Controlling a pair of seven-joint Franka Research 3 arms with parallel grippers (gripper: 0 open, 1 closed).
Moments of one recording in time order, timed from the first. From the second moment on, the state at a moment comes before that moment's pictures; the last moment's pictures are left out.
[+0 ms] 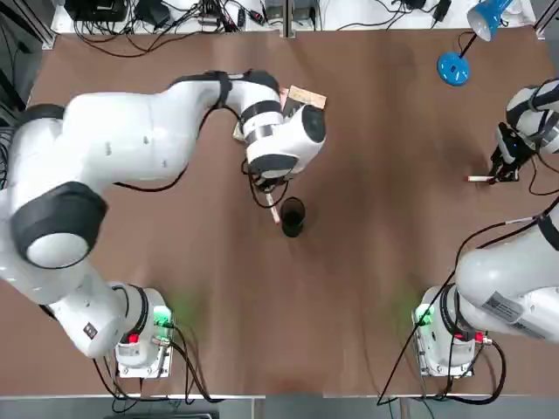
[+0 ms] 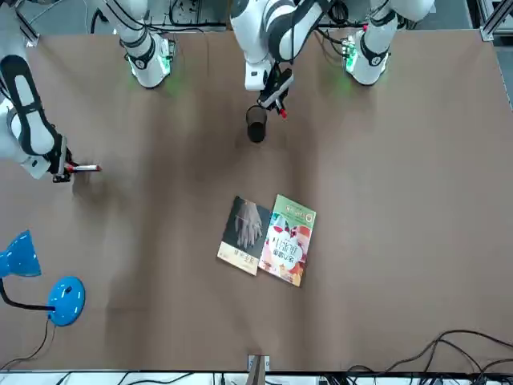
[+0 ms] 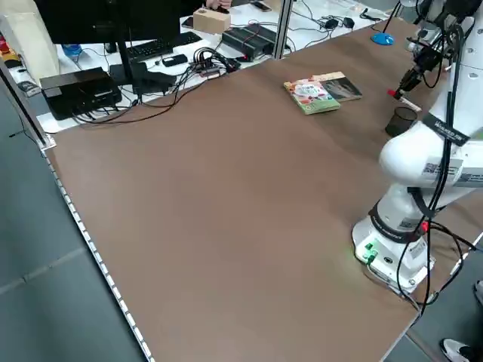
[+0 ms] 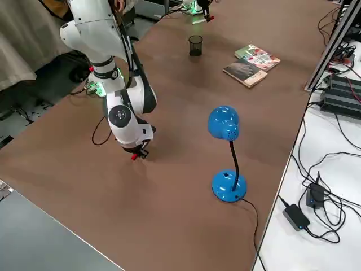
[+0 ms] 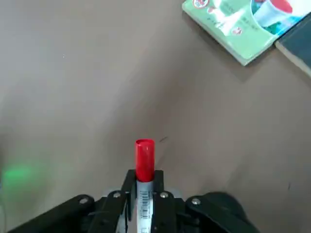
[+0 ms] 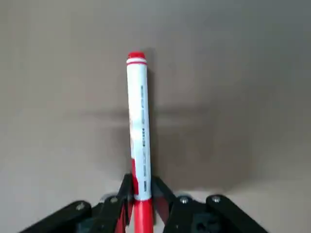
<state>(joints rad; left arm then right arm) -0.78 0.32 -0.37 -1.87 0.40 1.82 -1.86 -0.41 0.43 -0.22 -2.19 0.18 2.36 -2.30</state>
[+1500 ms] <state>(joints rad) -1.17 0.58 -0.01 -1.61 0.40 1.71 -1.94 -0.31 -0.18 0.02 -1.97 0.01 1.86 -1.87</state>
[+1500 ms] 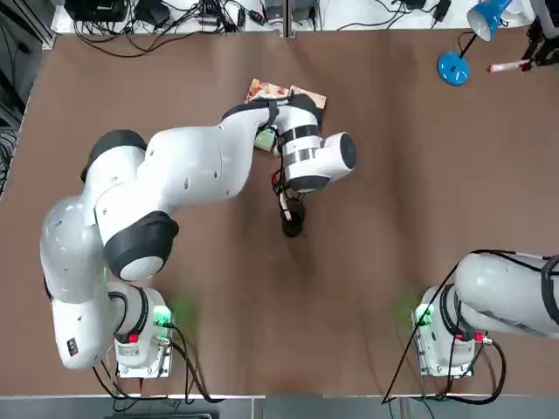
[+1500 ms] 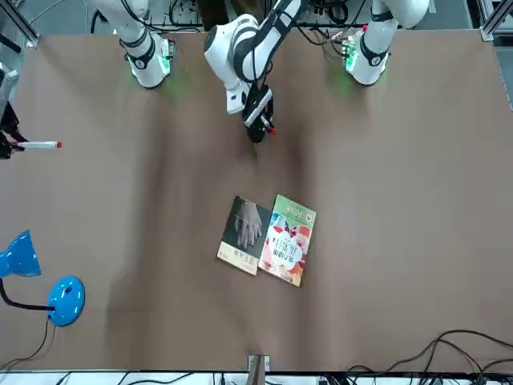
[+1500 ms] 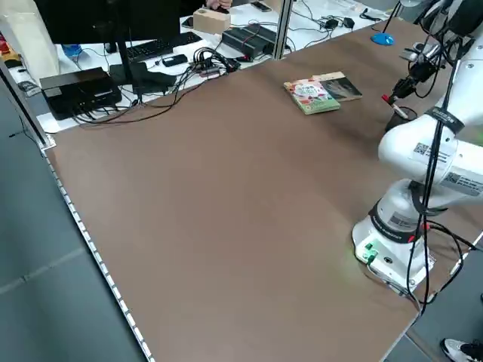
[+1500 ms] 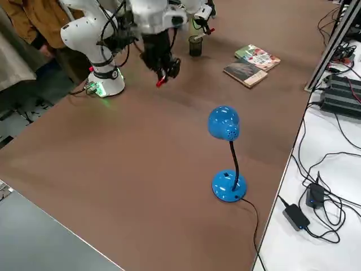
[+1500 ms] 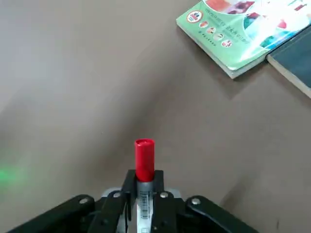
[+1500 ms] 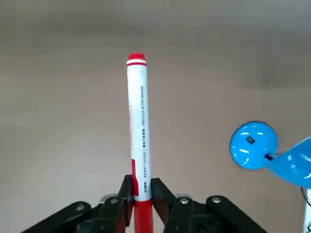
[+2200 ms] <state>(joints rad) -1.22 0.63 0.02 -1.57 0.40 1.70 -1.96 -0.31 -0.20 0.37 -1.93 -0.17 1.83 -1.33</state>
